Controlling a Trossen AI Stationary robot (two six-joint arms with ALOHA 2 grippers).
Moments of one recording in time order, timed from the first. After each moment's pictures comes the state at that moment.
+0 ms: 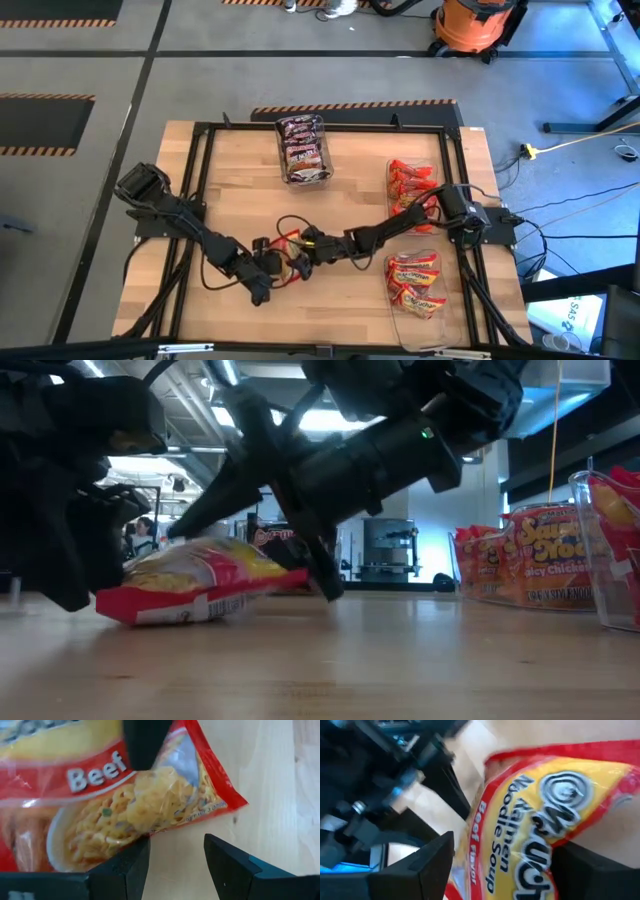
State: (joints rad) left arm -0.60 1.65 0.77 -0.18 -0.34 -0.65; right arm 0.27 2.19 1.23 0.49 0.12 0.93
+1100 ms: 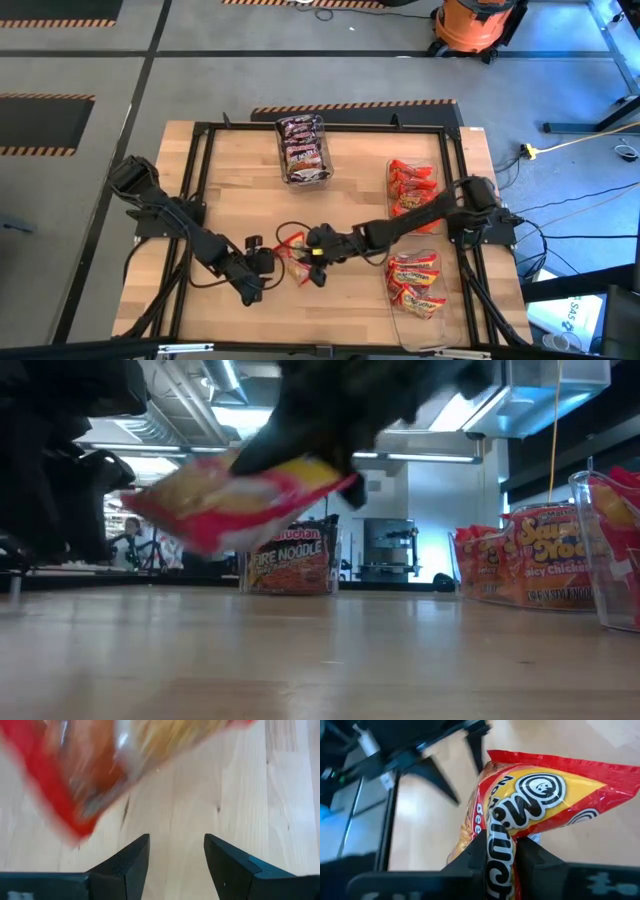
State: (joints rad) left arm -0.66 1.53 0.78 -0.31 -0.35 -0.70; right arm 0.30 1.97 1.25 0.14 0.11 0.62
